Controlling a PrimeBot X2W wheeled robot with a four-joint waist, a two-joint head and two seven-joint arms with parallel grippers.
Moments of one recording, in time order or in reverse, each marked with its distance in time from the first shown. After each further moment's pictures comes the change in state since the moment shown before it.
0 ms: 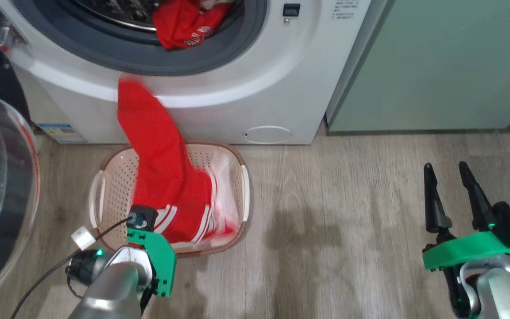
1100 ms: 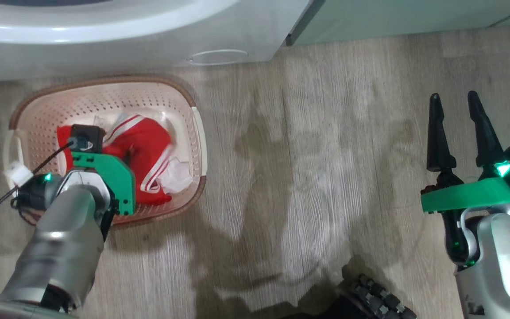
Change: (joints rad) left arm -0.267 0.095 0.024 0.034 -0.079 0.010 -0.074; right arm -0.191 0.026 -0.001 -0.054 0.000 0.000 0.000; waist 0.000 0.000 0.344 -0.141
